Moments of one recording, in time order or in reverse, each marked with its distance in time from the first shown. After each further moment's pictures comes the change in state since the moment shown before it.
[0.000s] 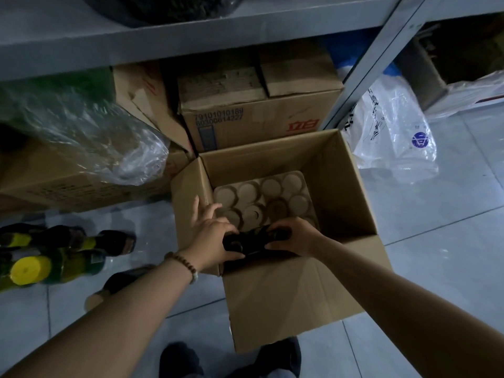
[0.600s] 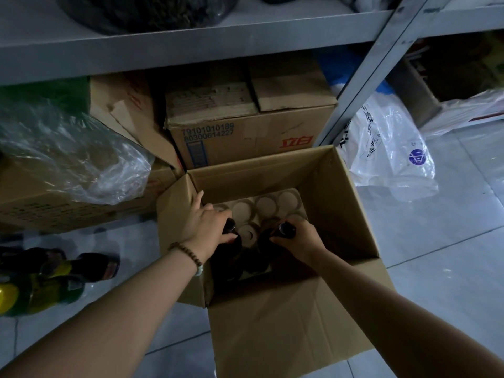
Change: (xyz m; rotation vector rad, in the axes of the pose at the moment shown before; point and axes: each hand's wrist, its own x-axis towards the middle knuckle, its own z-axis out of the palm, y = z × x) left_hand 0.067 -0.006 -0.003 0.291 0.101 -0.049; right_hand 0.038 0.029 -0.011 0.187 0.309 0.029
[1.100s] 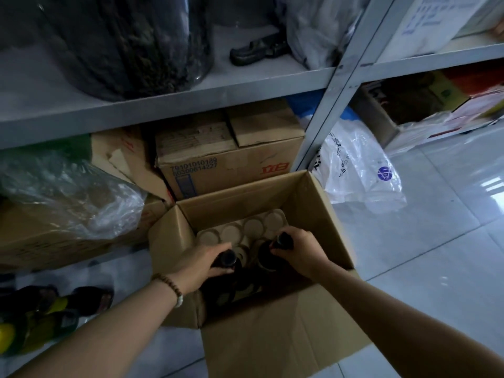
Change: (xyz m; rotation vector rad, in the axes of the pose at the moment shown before) left_hand -0.029 0.008 -0.025 -0.732 -0.145 0.128; right_hand -0.033 -0.023 -0.045 -0.097 0.110 -0.097
